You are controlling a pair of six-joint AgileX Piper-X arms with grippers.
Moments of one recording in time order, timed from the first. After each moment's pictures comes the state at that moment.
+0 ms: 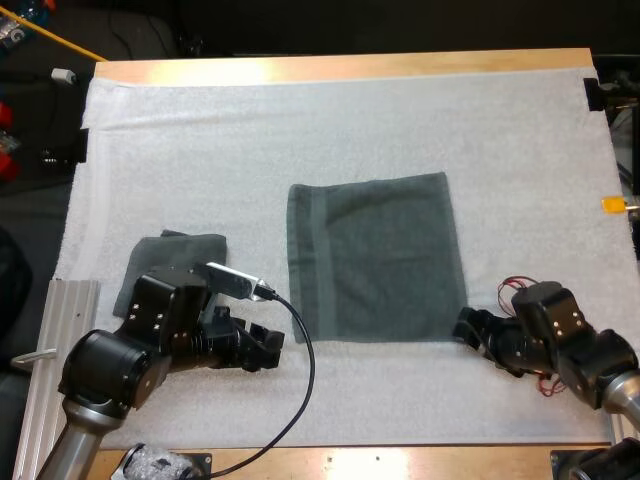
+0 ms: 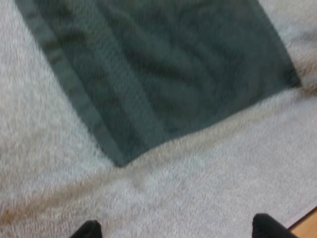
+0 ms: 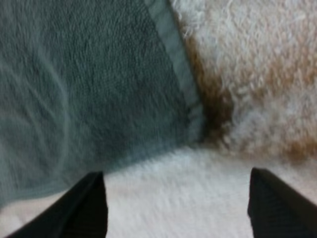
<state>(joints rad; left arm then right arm) -0.40 0.79 -0.82 1.17 0.35 -1.94 0.45 0.99 -0.39 0.54 -0.25 -0.83</state>
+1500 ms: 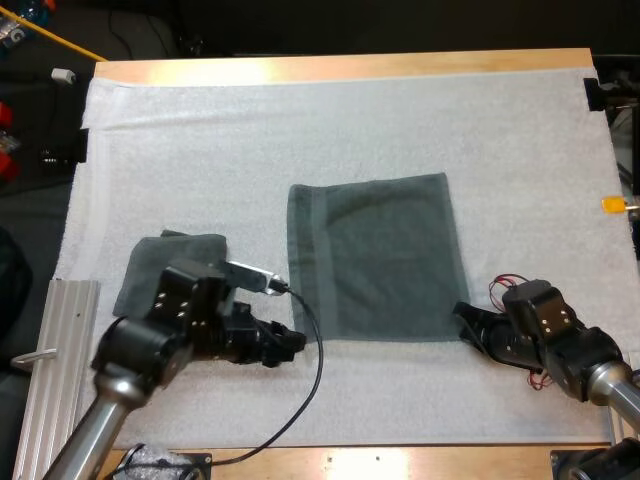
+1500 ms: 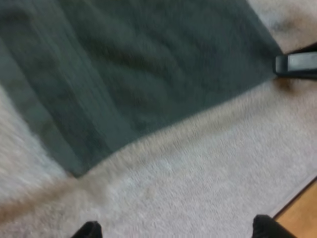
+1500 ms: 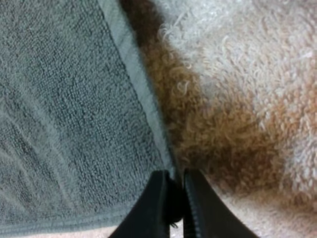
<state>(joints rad) -0.40 0.91 -0.70 0.98 0.52 -1.98 0.45 1.10 -0.37 0.42 -0.21 -0.84</state>
